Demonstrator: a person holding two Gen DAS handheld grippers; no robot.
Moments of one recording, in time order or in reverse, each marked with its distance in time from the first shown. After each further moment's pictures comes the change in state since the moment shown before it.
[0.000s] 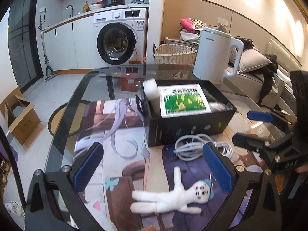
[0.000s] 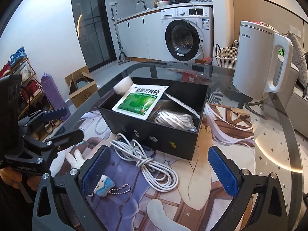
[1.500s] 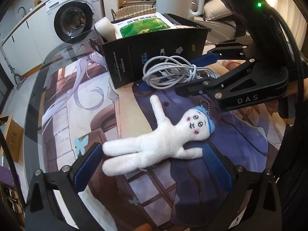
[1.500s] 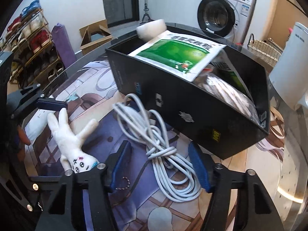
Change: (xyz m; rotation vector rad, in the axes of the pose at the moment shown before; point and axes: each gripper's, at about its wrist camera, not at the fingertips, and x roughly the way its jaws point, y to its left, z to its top) left arm 0.020 -0.021 -0.054 0.266 0.294 -0.165; right arm 0.085 0.044 -0.014 -0.259 0.261 0.056
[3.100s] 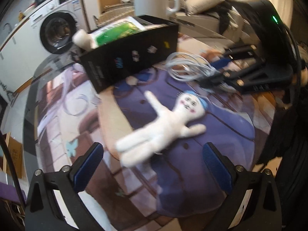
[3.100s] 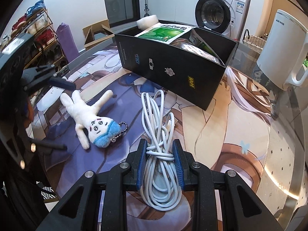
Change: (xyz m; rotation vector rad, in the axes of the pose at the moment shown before) left arm -0.012 -0.018 0.002 0.107 -0.007 -0.034; right arm -0.049 -0.020 -0.070 0.017 -0.003 0.016
